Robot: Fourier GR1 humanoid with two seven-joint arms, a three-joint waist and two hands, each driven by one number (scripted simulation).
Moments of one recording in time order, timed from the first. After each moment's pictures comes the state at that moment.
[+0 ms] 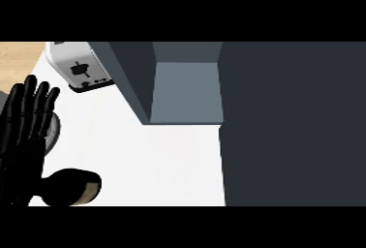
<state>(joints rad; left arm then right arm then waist) -0.01 0.13 -0.01 -2.10 -0.02 -0.02 -0.01 -0.02 -0.10 -0.02 -2.10 -0.02 -0.02 -0.02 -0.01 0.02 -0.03</state>
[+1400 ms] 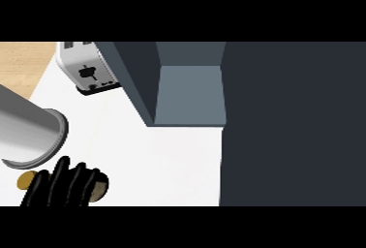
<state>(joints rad) 0.44 0.01 -0.60 -2.49 -0.04 0.20 0.24 0.15 -0.21 0.04 -2.39 -0.29 0.18 0.31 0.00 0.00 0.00</state>
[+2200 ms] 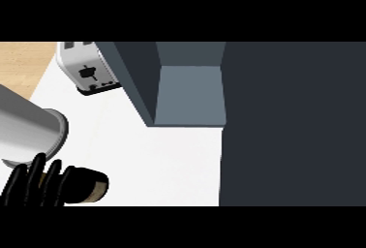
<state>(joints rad) 0.46 0.11 -0.50 -2.51 -0.05 0.31 0.28 0.09 -0.21 0.03 -2.40 -0.29 0.13 0.39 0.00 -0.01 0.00</state>
